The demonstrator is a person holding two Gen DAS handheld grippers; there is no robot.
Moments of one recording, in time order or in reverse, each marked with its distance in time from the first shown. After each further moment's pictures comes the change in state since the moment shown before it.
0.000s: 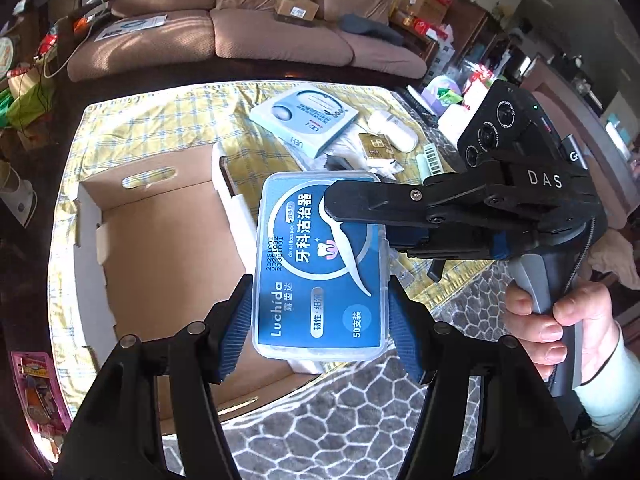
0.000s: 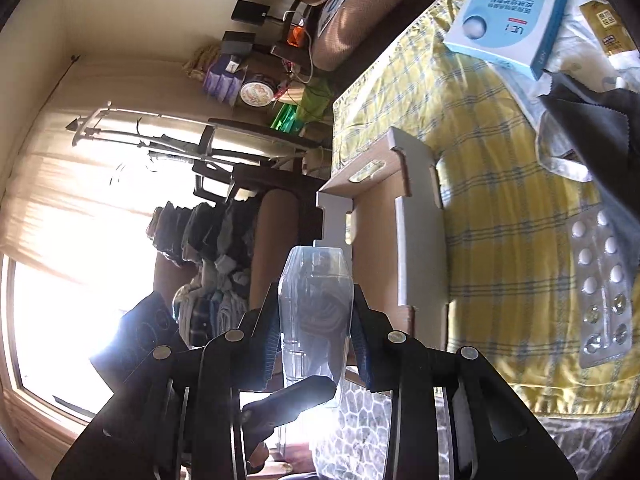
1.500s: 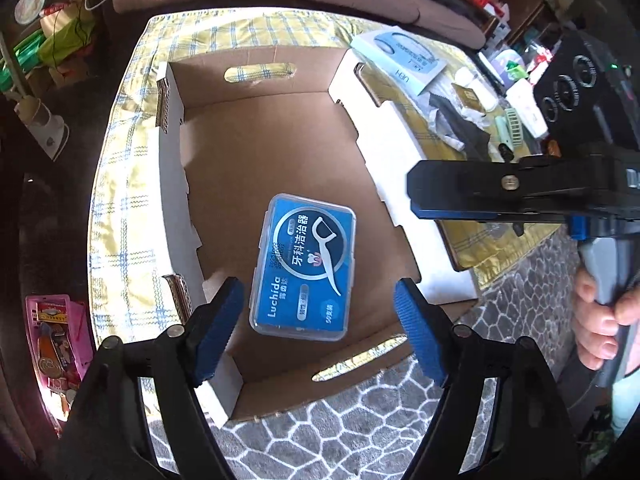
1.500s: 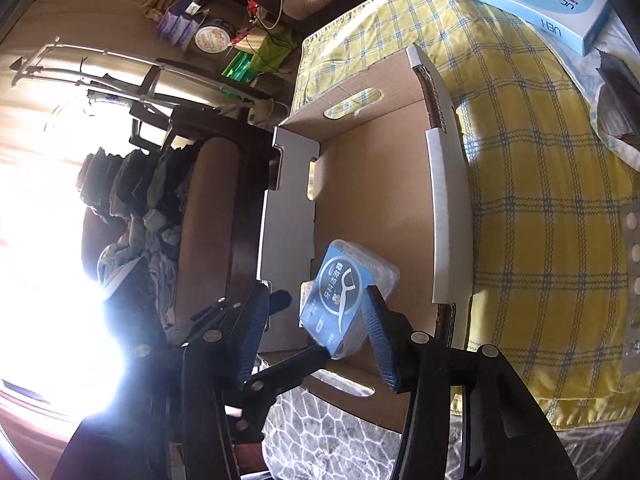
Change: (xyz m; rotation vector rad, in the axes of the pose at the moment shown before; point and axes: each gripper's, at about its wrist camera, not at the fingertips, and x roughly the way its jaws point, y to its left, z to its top) left arm 0.017 0.096 -0.046 -0.105 0.162 0.110; right arm 0.101 0.017 -0.019 -0.085 0.151 -0.270
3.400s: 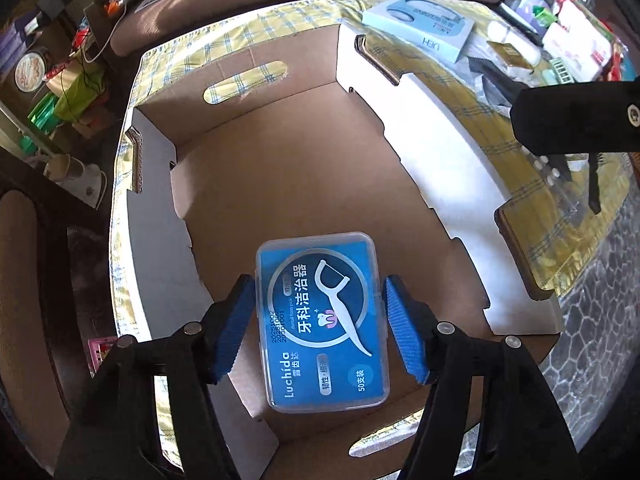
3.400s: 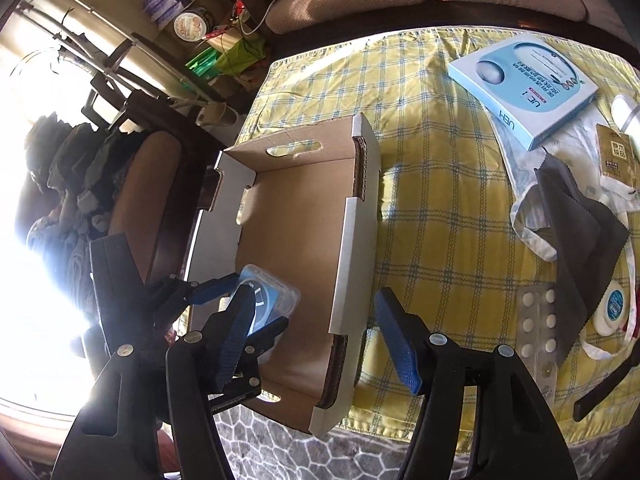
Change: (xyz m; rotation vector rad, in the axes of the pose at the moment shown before) left arm 0.058 -0.021 0.029 0.137 0.032 0.271; right arm -0.029 0.003 0.018 -0.166 -0.054 -0.306
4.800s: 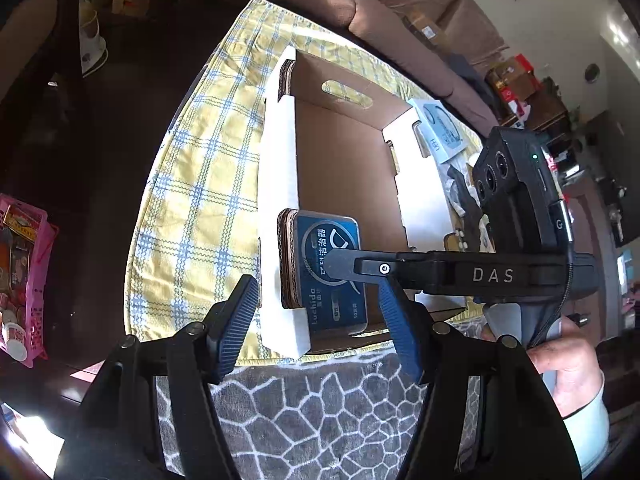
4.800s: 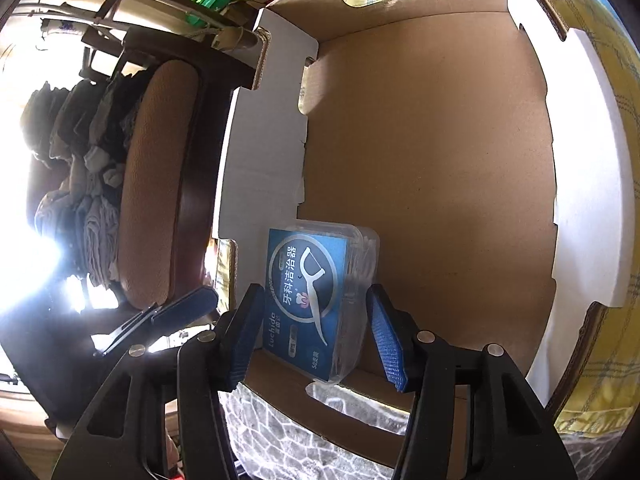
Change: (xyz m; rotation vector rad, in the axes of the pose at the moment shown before) left arm -0.054 0.110 -0.093 -0.510 -0.118 -0.417; right arm 0.116 0.064 -0.025 0.072 0.281 0.135
